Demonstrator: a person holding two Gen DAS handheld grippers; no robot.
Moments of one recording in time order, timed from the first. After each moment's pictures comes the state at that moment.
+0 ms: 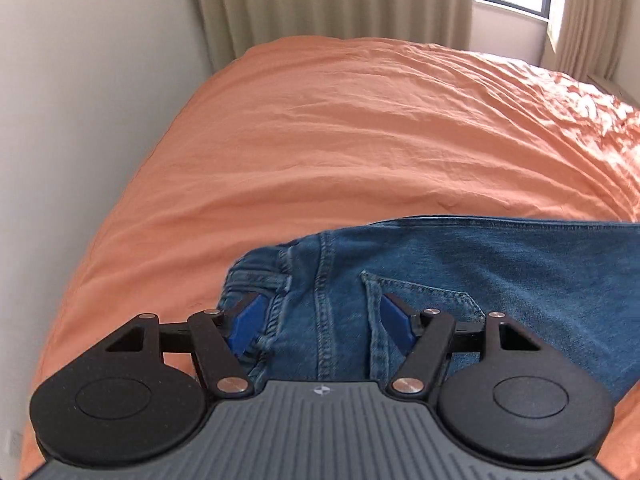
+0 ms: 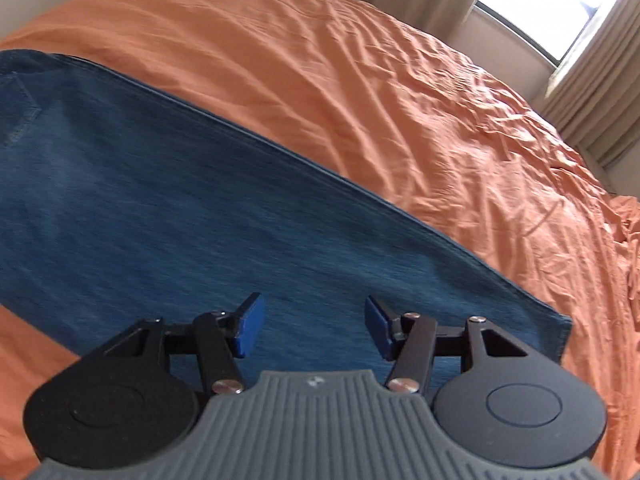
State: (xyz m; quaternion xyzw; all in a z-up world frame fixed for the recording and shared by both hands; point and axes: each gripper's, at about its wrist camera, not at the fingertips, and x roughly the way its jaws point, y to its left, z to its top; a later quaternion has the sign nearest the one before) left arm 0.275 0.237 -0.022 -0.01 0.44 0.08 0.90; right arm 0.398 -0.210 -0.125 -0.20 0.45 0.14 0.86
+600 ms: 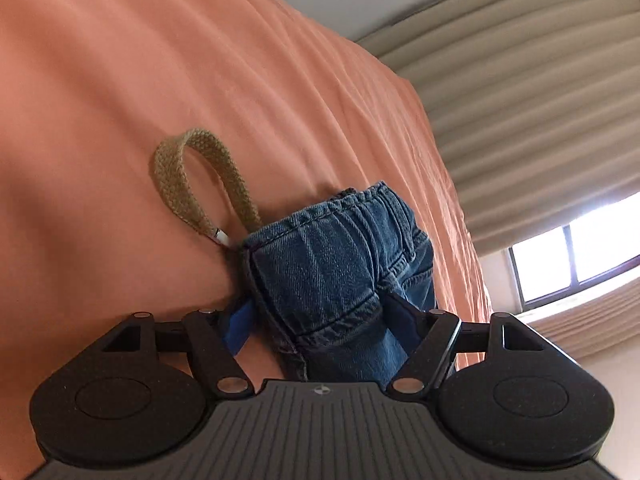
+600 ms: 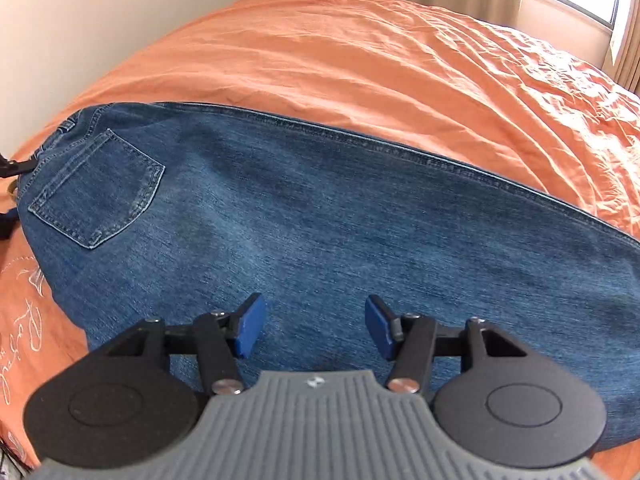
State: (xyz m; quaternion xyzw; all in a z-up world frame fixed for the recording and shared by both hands) left arm 0.213 0.358 -0.188 -0.53 0.26 0.10 0.80; right arm 0.388 -0.102 -0.154 -0.06 0.45 0.21 0.87
